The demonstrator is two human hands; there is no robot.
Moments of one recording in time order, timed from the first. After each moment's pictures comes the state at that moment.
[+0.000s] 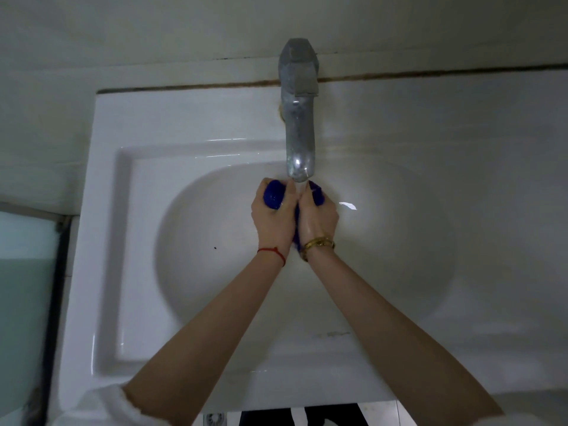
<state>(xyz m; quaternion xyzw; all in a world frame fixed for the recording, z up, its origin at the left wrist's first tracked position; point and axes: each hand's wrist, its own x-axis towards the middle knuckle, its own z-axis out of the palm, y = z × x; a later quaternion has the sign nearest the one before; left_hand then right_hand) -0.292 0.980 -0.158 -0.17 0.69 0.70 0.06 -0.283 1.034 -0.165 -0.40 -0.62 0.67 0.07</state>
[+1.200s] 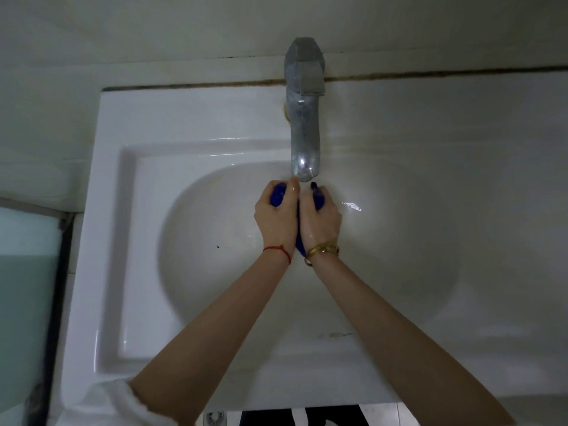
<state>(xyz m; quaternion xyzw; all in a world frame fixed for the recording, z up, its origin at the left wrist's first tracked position) -0.292 0.982 -0.159 -0.21 0.69 0.69 0.06 -0.276 1.033 -0.156 -0.37 -0.71 0.60 0.04</state>
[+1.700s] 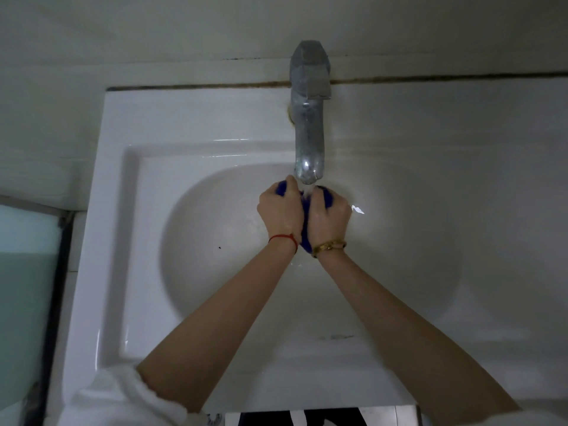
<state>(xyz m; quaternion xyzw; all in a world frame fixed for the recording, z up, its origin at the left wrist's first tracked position) -0.310 0.989 -0.157 -0.25 0.72 0.65 0.08 -0.283 1.041 -0.165 -0.30 -0.72 0.61 0.14</state>
